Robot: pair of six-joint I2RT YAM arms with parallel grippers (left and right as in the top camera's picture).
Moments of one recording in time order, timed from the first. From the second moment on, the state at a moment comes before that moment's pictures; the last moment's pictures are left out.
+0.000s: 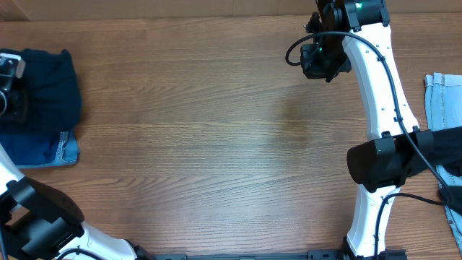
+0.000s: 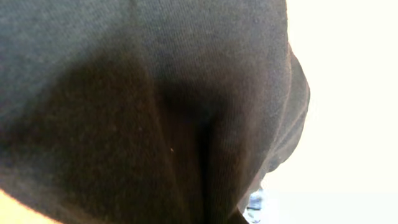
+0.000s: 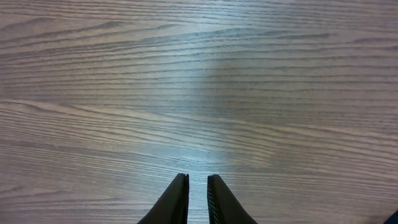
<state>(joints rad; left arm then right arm) 0.70 1.87 1.86 -1.09 0.23 0.76 0.18 2.19 2.38 -1.64 -0.07 0.11</state>
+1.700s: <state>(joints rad) 0.83 1.92 1.81 -0.67 0.32 0.18 0.18 2.19 2.38 -1.63 -0.09 0.14</state>
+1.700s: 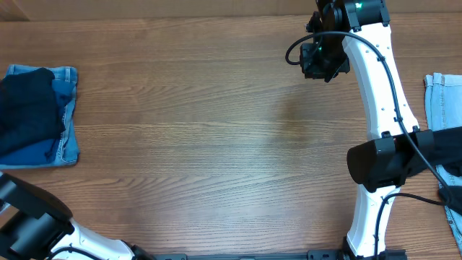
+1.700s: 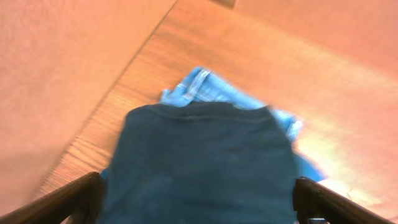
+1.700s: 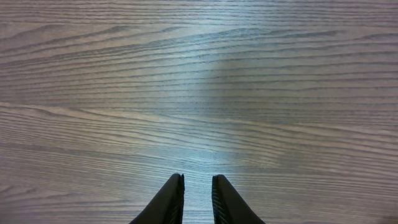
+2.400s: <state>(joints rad) 0.75 1.97 1.81 -1.33 0.15 -0.19 0.18 2.19 2.38 -1.63 -0.09 0.15</state>
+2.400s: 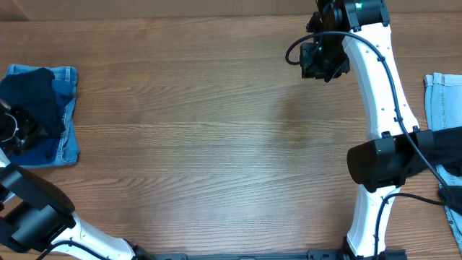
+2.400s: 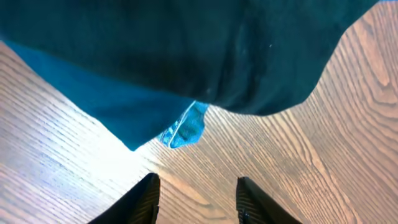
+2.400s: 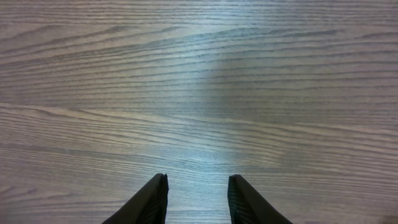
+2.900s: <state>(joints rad) 0.77 1.38 1.10 -0.80 0.10 -0.31 0.18 2.19 2.38 -1.62 -0.09 0.15</state>
